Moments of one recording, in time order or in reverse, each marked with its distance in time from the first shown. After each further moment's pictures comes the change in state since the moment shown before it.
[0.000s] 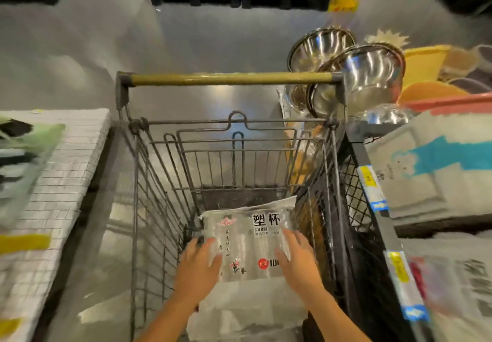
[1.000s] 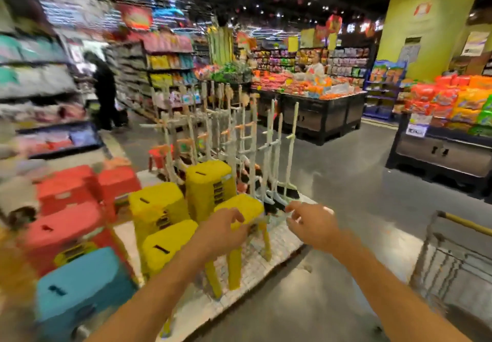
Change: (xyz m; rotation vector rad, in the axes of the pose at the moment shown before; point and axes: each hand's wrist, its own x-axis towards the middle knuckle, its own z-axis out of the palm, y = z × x) left_hand -0.605 -0.327 -0.338 -0.080 0.798 -0.150; right_hand -0.568 -0.433 0.154 -0.575 -0.079 -1.247
